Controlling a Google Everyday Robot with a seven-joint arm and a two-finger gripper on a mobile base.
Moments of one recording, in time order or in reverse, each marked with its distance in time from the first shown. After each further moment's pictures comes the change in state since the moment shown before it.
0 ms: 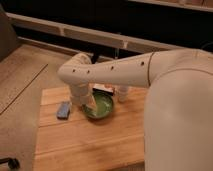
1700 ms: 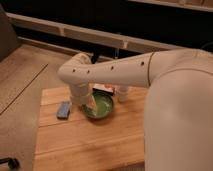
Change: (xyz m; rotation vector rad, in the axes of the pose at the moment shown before) arm 0.000 0.000 0.000 0.000 0.000 0.000
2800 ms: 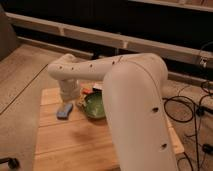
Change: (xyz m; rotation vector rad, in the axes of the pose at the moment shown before) arm -0.057 0.063 0.052 -0.009 0.089 -0.263
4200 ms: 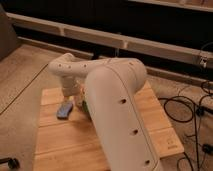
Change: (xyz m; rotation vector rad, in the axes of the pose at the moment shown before) arm -0.056 -0.016 0.032 0.037 0.038 0.011
